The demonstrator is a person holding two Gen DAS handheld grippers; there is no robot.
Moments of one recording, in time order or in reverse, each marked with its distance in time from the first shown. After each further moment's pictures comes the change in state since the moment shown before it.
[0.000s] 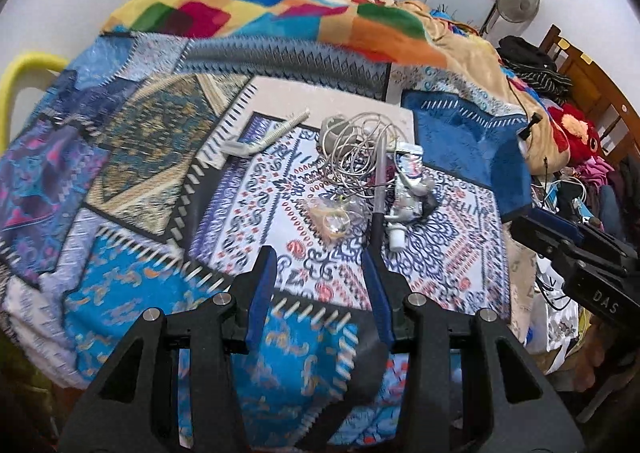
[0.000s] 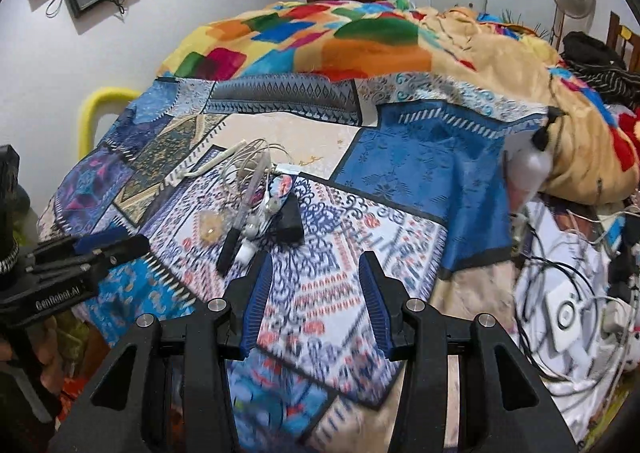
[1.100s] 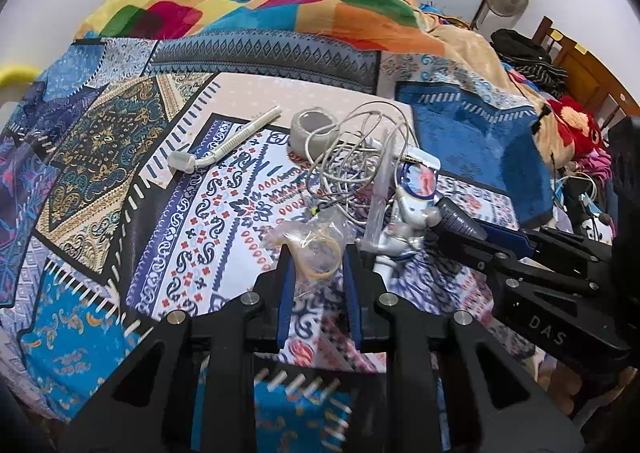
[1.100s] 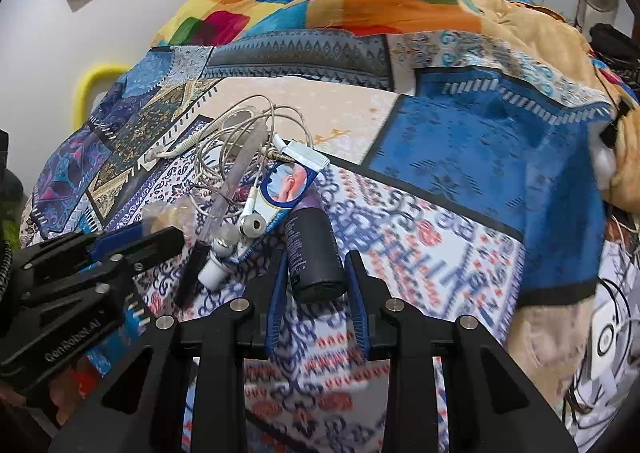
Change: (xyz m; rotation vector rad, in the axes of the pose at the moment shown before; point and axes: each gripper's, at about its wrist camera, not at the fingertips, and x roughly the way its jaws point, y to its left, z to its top) left arm 0.047 -0.016 0.007 0.045 -0.035 -0.015; right arm 0.070 0.007 0.005 -0.016 0.085 0.027
